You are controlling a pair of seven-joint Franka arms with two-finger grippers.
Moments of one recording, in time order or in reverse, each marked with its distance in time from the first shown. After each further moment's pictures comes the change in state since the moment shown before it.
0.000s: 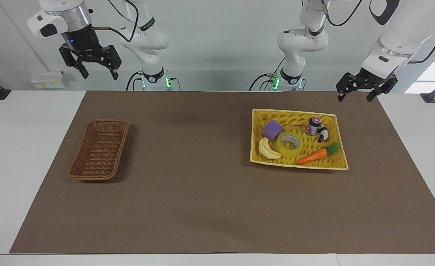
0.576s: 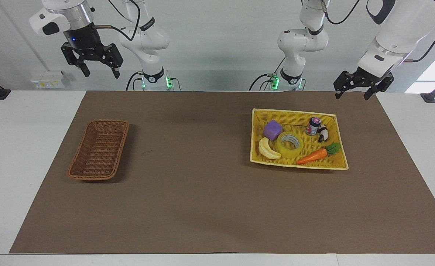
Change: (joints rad) left arm 0.000 -0.031 -0.001 -0.049 0.000 0.000 0.008; right arm 0.008 -0.004 0.002 0.000 0.000 0.000 0.013
